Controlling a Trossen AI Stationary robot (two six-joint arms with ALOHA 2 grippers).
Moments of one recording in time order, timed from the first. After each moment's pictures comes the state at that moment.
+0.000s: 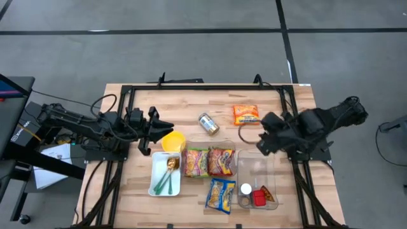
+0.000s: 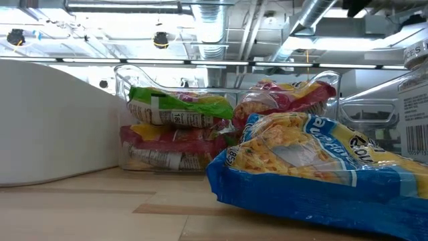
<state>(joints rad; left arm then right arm) -0.26 0.84 0.67 0.43 -0.30 -0.24 0.41 1.29 1.51 -1.54 0.50 1.05</state>
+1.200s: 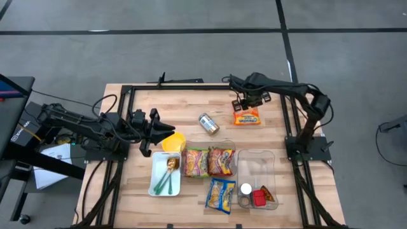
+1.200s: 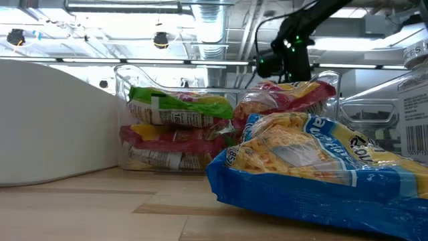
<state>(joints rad) -0.26 0.84 0.67 0.37 -0.27 -0.27 -0.57 1.78 1.36 -1.19 0.19 0.72</state>
